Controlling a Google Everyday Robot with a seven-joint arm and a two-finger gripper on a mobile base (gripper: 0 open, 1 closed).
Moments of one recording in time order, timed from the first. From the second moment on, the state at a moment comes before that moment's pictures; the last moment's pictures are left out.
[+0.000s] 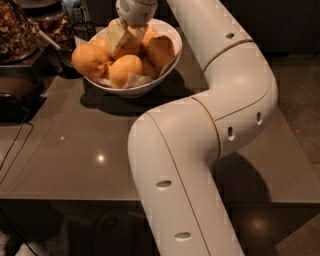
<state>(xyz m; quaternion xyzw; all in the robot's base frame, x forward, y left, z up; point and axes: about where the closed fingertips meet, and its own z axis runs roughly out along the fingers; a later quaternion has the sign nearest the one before) 0.740 0.083 0.948 -0.41 0.88 0.15 0.19</state>
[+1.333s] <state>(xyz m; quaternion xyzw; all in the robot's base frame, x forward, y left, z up) 0.714 0.100 1.014 -0.46 0.81 0.24 0.26</state>
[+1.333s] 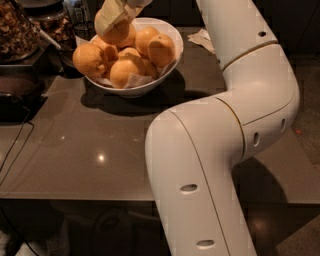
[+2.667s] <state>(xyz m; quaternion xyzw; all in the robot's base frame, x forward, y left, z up) 0.625 0.091 1.081 -0.44 0.78 0.28 0.33</state>
